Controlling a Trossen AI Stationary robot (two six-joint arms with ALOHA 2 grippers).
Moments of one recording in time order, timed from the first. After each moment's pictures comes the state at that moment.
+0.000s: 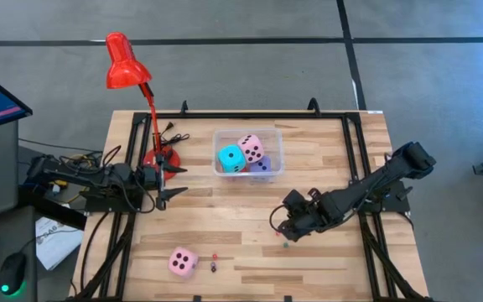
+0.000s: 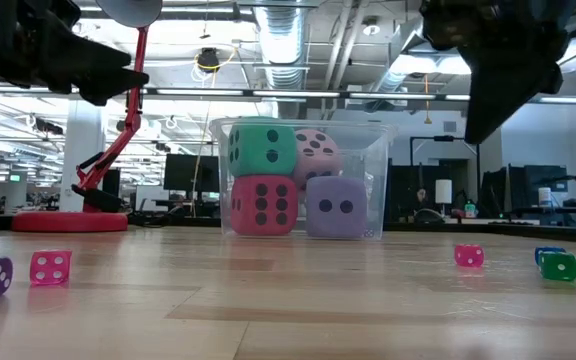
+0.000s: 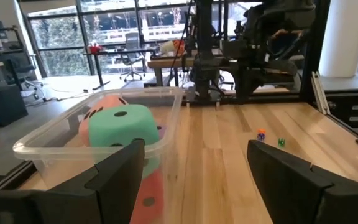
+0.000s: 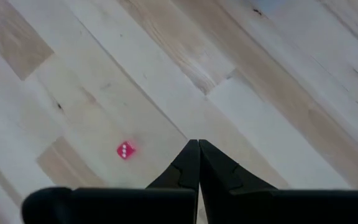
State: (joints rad) left arm -0.17 0.26 0.07 0.20 -0.30 0.07; right arm 0.49 1.58 1.13 -0.91 0.39 1.20
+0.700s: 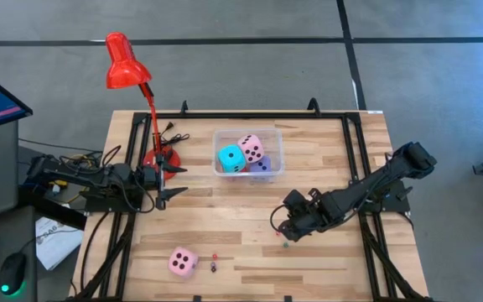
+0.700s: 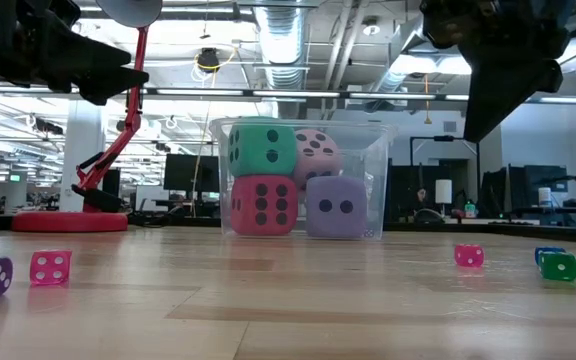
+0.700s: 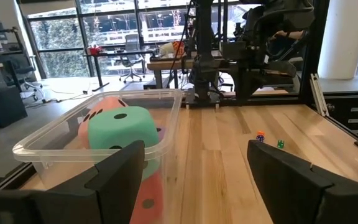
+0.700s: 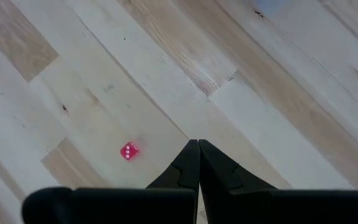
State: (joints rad) left arm -0.17 0.26 0.07 0.20 -0.30 0.07; right arm 0.49 1.57 1.13 -0.91 0.39 1.20
